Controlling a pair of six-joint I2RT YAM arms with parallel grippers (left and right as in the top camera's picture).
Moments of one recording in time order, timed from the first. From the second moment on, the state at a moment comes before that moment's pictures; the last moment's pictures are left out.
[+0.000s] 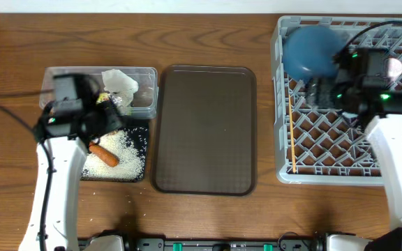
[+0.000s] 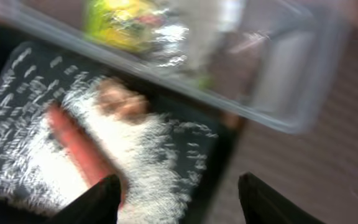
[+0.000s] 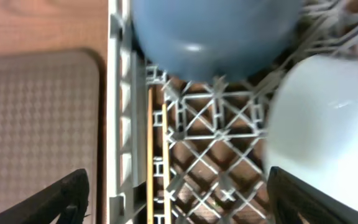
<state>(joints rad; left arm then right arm) 0.08 1.33 1.13 -0.90 0.08 -0.29 -0.06 1.46 1.28 -0.77 -0.12 0.12</state>
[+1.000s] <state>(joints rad) 0.01 0.31 0.60 -0.85 0.06 -0.18 -0.24 0.60 0.63 -0.62 -0.12 0.18</state>
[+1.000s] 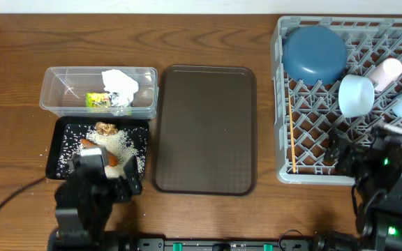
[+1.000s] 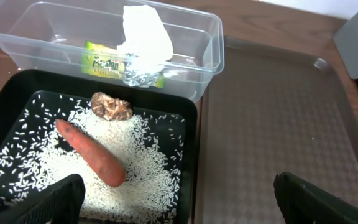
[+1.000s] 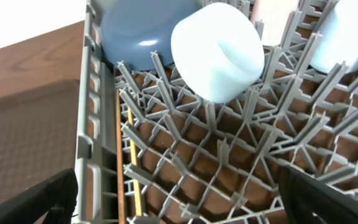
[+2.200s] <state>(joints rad) 0.01 0.22 0.57 -1.02 0.06 -0.19 -0.16 0.42 0.57 -1.00 0.05 0.21</state>
